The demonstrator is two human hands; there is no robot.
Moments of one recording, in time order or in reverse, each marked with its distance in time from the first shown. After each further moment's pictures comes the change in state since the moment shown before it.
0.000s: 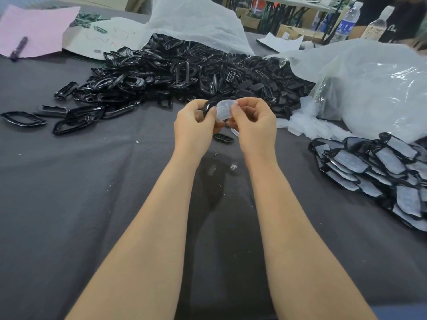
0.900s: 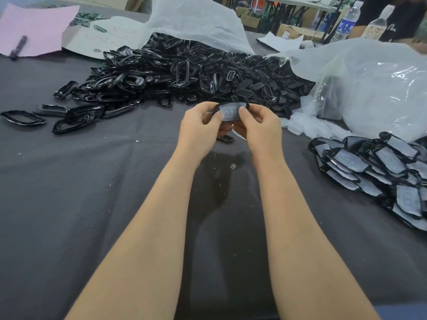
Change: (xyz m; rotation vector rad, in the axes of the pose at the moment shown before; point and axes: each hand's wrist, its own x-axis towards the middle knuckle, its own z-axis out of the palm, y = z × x) left_hand -0.002 0.001 0.002 -0.010 -0.152 0.001; right_hand 0.015 0.016 -0.010 0.032 0.013 0.179
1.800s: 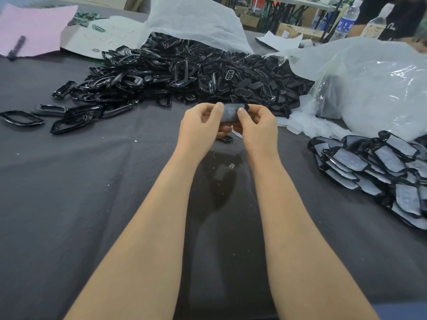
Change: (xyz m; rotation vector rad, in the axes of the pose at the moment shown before) left_hand -0.002 0.003 0.003 0.035 0.031 -0.012; right_hand -0.001 0.004 0.004 -0.103 0.045 -0.075
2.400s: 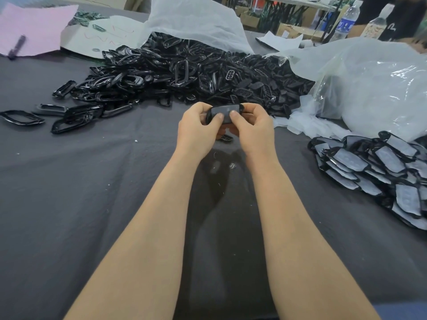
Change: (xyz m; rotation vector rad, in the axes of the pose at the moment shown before) left_hand 0.005 -0.007 -0.004 0.150 0.027 0.008; right_hand -0.009 -0.006 0.003 0.015 -0.077 0.034
